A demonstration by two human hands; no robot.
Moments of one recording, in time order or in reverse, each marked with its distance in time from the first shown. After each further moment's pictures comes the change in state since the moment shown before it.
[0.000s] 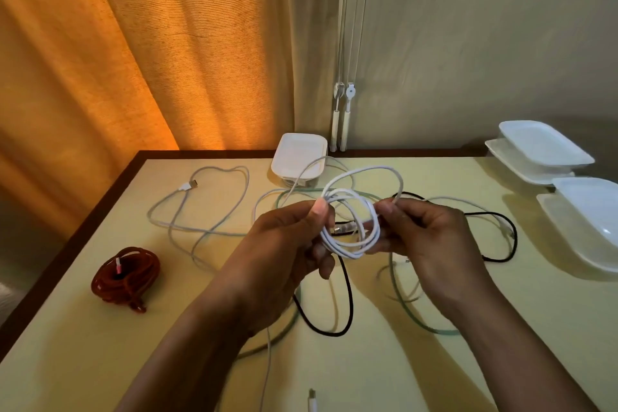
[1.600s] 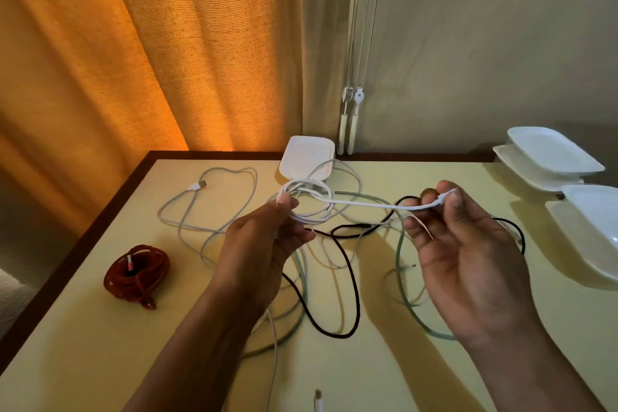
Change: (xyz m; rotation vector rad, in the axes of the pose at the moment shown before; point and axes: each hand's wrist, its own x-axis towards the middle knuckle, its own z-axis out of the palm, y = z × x) left_hand 0.014 -0.010 -0.023 -0.277 0.487 0.039; right_hand -0.017 -0.016 0.000 0.728 0.119 -0.007
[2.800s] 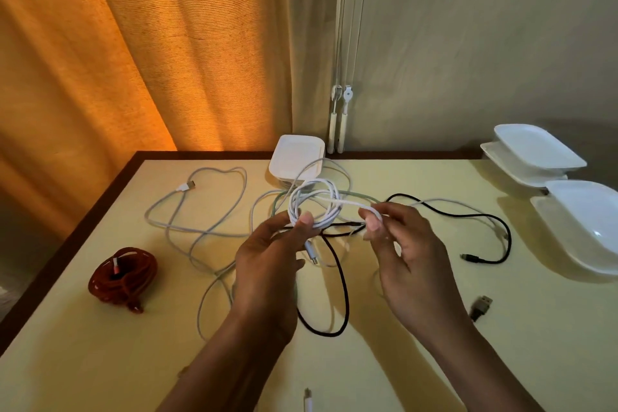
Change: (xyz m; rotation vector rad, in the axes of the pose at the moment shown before) left_hand -0.023 -0.030 0.021 0.182 0.134 0.007; right_hand -0.002 0.037 -0.017 -1.294 -0.143 -0.362
